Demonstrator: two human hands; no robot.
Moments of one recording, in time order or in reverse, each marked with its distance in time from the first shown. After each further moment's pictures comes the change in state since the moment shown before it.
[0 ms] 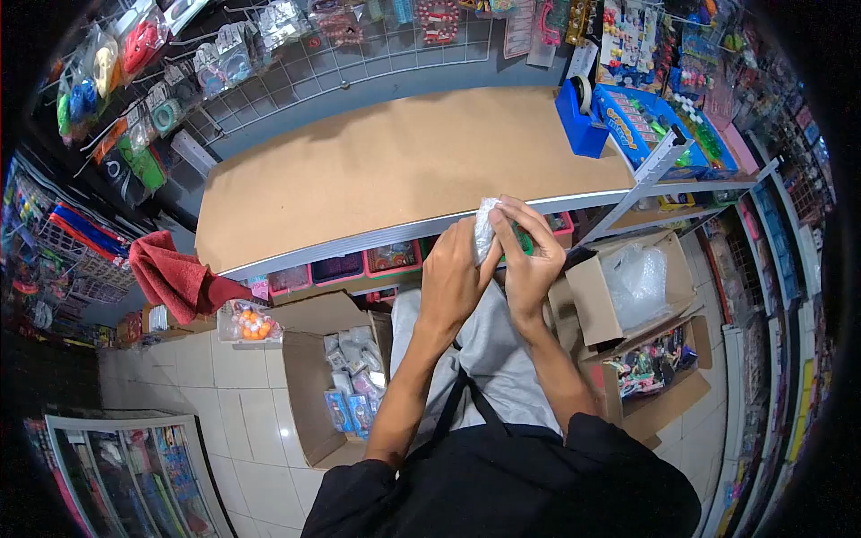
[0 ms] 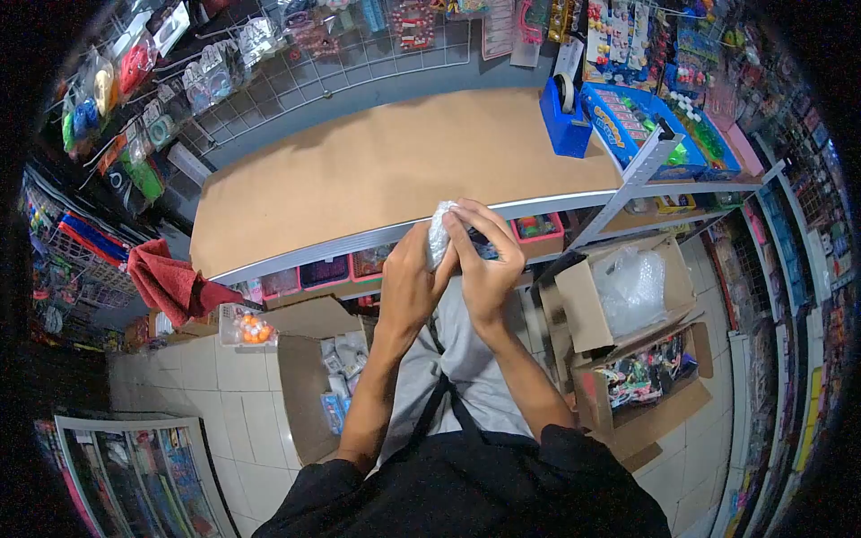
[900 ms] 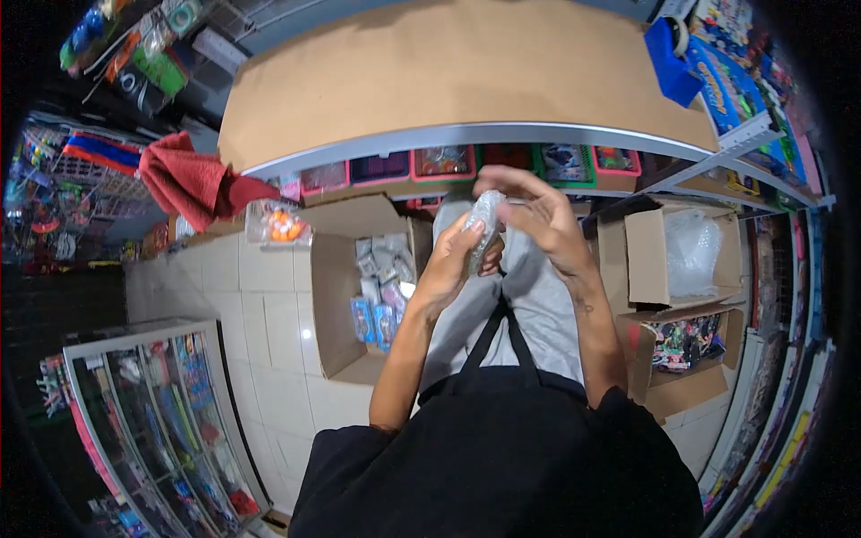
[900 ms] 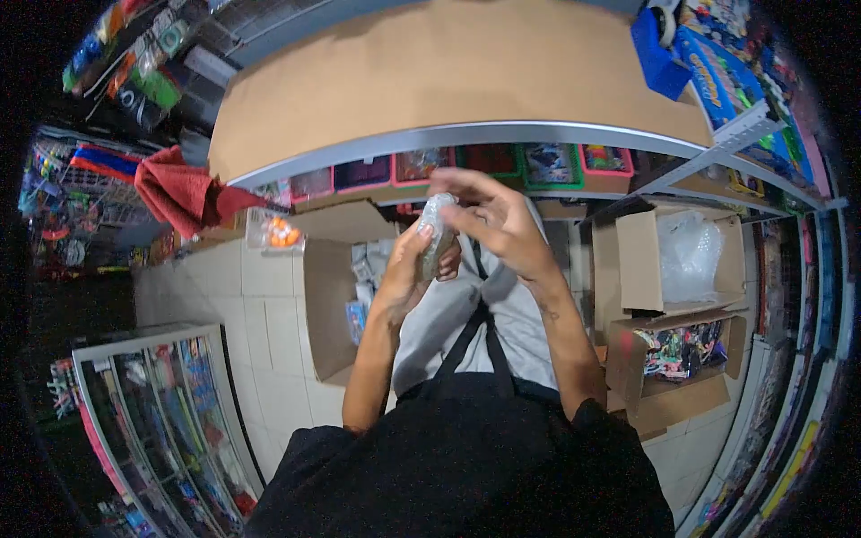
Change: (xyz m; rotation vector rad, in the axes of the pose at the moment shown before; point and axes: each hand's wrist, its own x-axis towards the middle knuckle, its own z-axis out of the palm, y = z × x) left_hand -0.111 -0.051 -0.043 -1.310 -0.230 -0.785; right_hand -0.043 0.011 0.001 0.544 -0.805 0.650
